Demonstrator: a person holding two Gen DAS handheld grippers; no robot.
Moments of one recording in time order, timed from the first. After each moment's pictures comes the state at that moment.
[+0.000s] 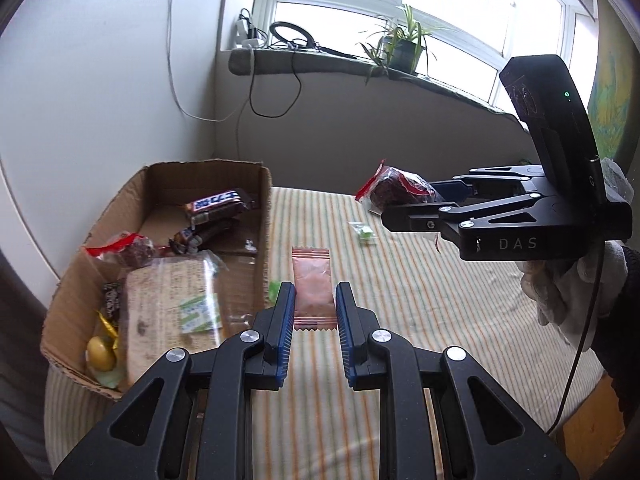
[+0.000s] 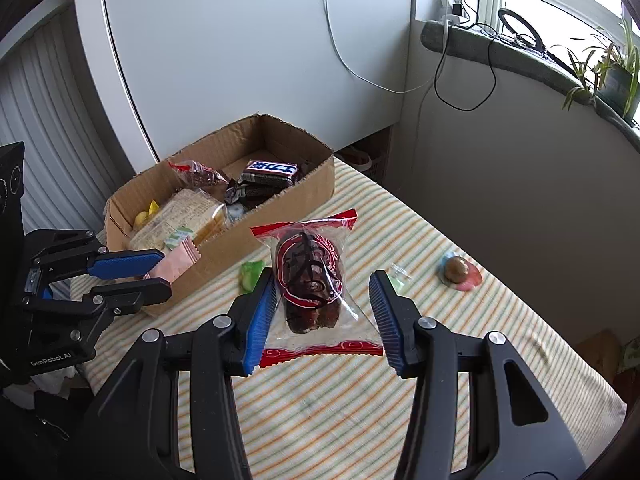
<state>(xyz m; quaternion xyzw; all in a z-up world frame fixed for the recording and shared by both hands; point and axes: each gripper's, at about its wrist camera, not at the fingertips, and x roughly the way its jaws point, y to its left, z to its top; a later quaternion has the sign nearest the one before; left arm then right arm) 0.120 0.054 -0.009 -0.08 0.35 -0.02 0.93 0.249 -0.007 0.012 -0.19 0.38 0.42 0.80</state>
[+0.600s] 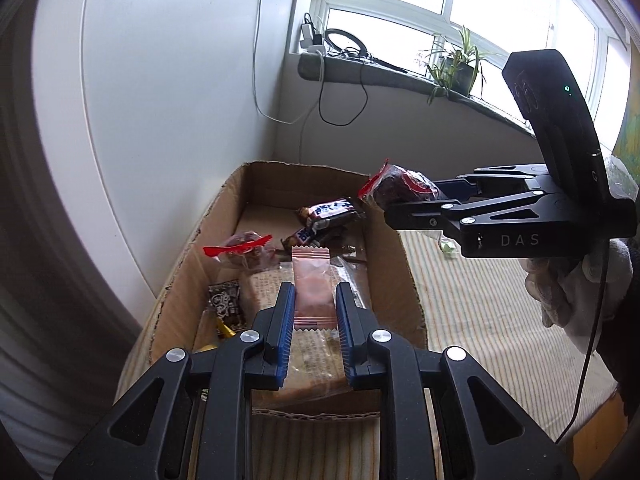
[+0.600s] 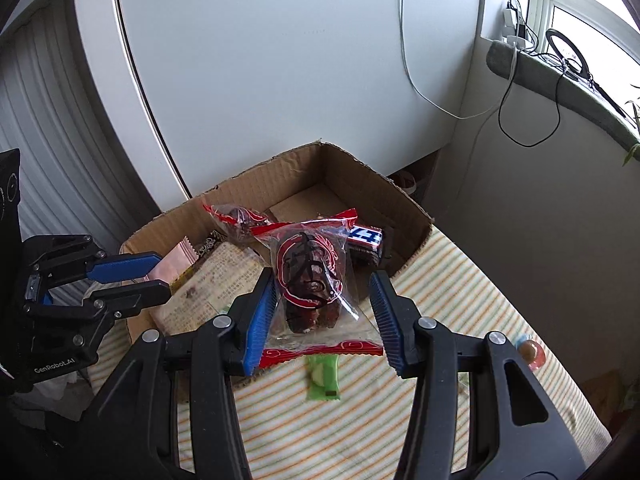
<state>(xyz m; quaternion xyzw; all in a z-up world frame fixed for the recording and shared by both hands) 0.105 0.141 -0.011 -0.10 0.34 0.04 0.93 0.246 0.105 0.006 -0.21 0.37 0.45 0.78</state>
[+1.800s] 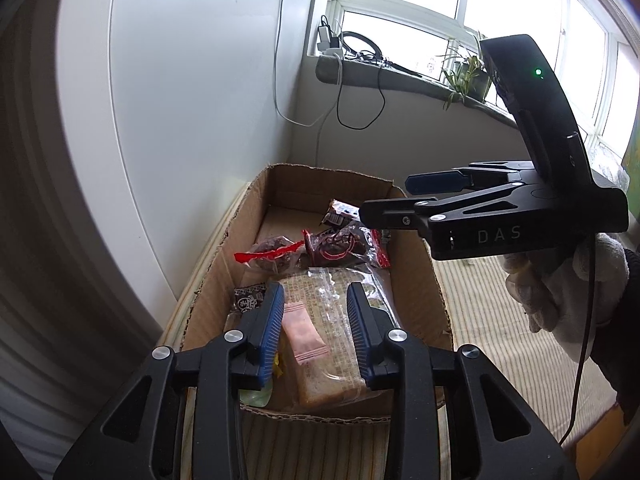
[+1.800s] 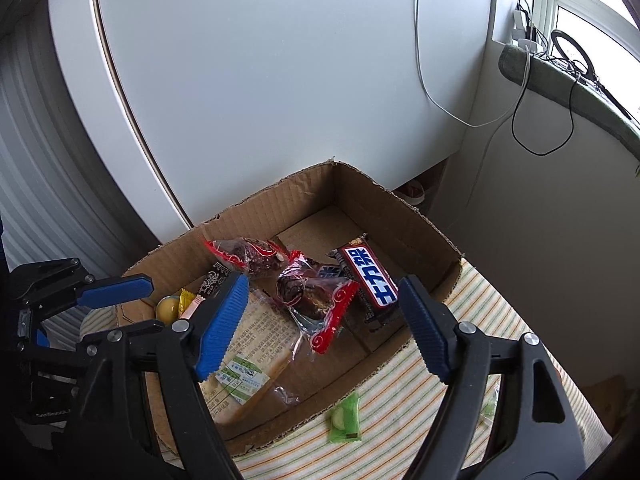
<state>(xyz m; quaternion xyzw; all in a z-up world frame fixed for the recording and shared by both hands) 0.102 0.154 -0.010 -0.10 0.34 0.06 0.93 0.257 0.129 0.005 -0.19 0.37 0.45 0.79</state>
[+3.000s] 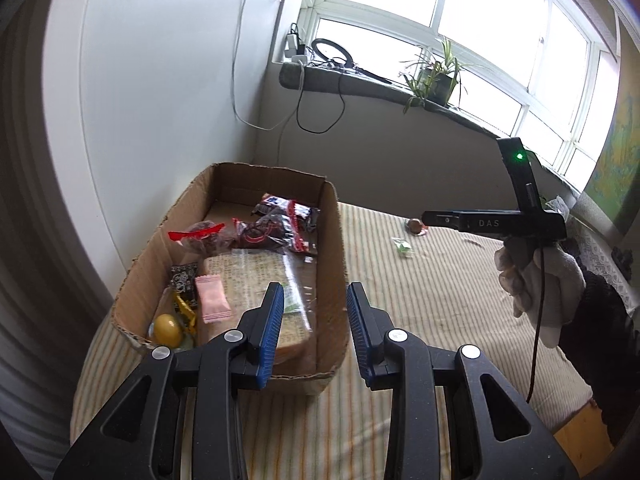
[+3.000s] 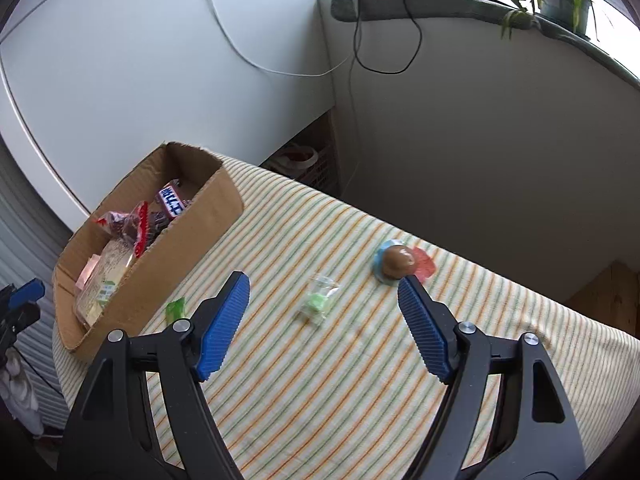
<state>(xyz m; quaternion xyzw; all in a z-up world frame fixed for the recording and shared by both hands) 0.084 0.095 0.002 -0.12 0.32 0.02 0.94 0.326 -0.060 -0.026 -0.09 0.41 0.31 0.85</state>
